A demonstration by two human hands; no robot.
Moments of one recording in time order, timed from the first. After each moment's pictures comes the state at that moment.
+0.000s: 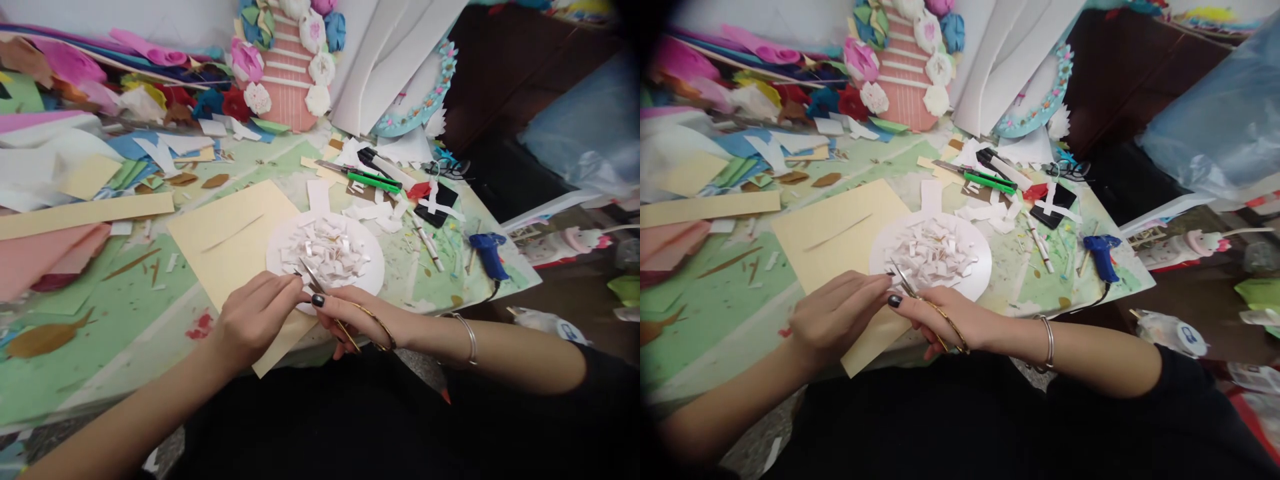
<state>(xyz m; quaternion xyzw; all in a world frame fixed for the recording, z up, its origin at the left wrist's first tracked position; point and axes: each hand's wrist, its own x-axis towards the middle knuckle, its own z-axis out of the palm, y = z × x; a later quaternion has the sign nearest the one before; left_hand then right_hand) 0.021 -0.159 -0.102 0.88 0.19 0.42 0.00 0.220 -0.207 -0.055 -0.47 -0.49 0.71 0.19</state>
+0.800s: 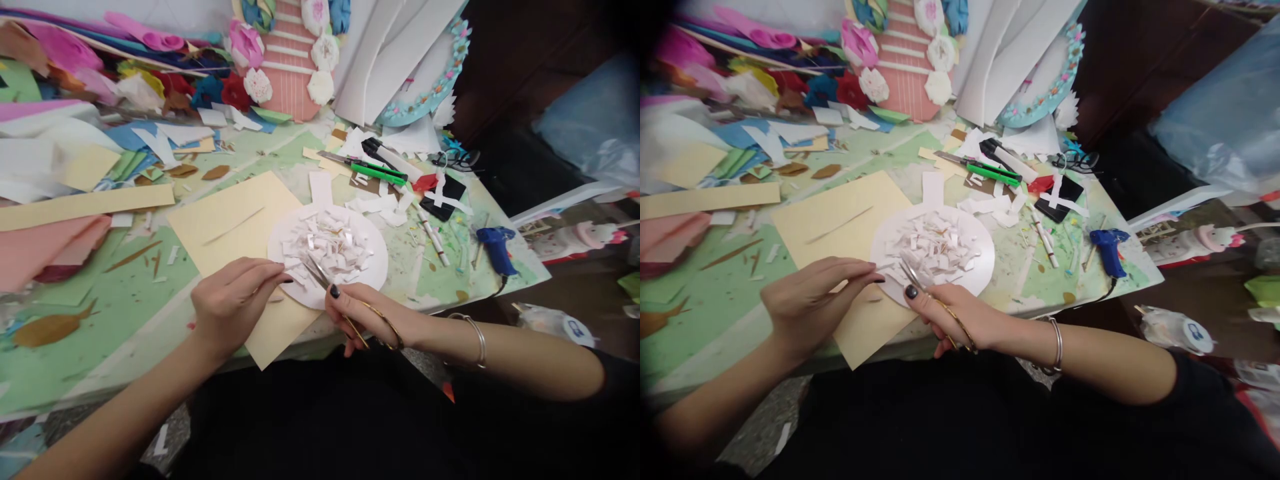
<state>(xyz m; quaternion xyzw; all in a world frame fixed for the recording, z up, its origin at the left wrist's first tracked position) 0.012 -0.155 -0.100 0.84 0.33 0.43 0.04 0.226 -0.216 -0.064 -0.49 -0.49 0.69 0.20</state>
